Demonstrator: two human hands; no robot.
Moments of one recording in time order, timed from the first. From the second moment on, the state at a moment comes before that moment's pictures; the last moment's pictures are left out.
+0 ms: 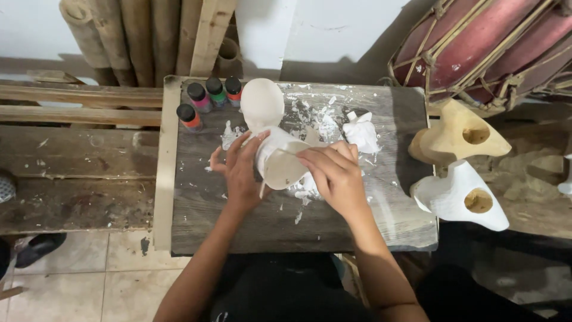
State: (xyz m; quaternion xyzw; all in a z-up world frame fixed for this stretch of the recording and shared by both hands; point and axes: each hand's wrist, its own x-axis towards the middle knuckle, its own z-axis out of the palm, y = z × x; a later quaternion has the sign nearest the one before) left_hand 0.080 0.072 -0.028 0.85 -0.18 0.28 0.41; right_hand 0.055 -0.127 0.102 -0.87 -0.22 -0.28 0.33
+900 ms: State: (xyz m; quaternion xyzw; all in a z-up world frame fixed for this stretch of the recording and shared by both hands) left_hand 0.080 0.060 0.036 0.83 -0.19 0.29 0.44; right_hand 0.028 -0.166 0.083 -0.81 -0.07 -0.39 0.45
